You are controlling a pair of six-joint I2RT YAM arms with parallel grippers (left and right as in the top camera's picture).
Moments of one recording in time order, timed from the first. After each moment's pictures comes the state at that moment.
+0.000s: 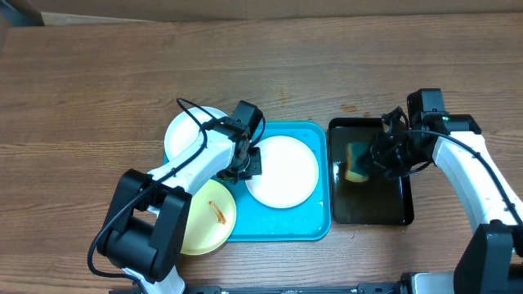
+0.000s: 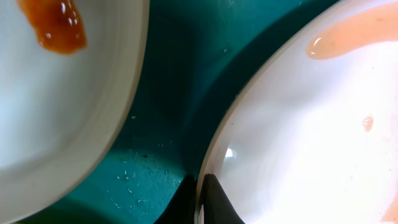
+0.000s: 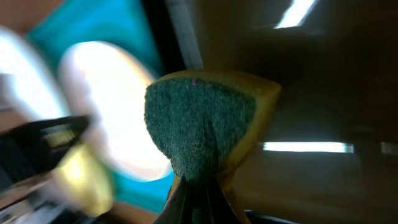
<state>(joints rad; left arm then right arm) -0.44 1.84 1.13 -0.77 0.07 -0.52 0.00 1.57 1.07 -0.97 -0.51 0.33</state>
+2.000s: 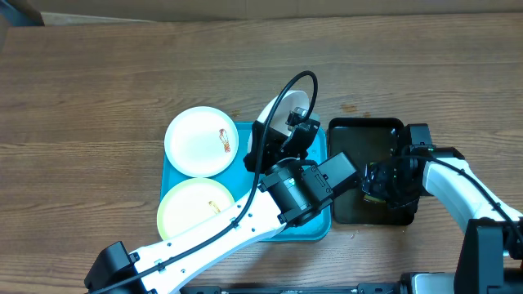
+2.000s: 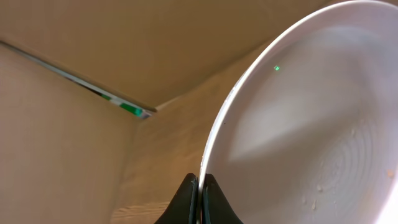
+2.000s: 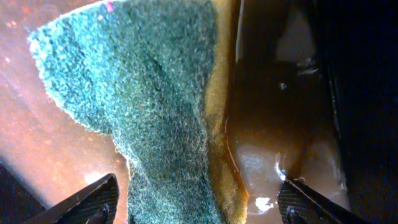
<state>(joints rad) -1.03 1.60 1.38 -1.03 -1.27 -0.44 0.00 1.55 0.77 -0.78 -0.17 0.42</state>
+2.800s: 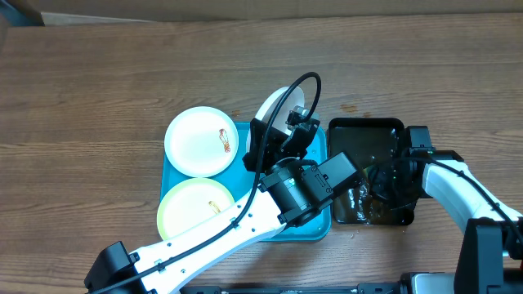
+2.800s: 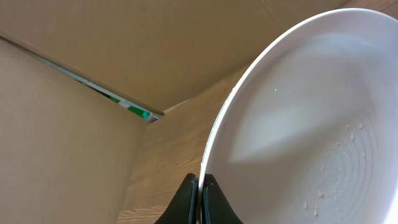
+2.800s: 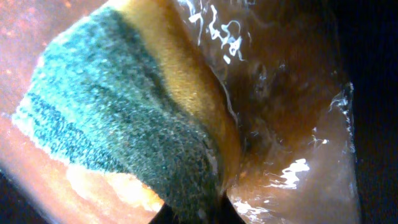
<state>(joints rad) -1.03 1.60 1.38 -1.02 -1.30 -0.43 0.00 1.55 0.75 -0.74 -0.18 0.44</state>
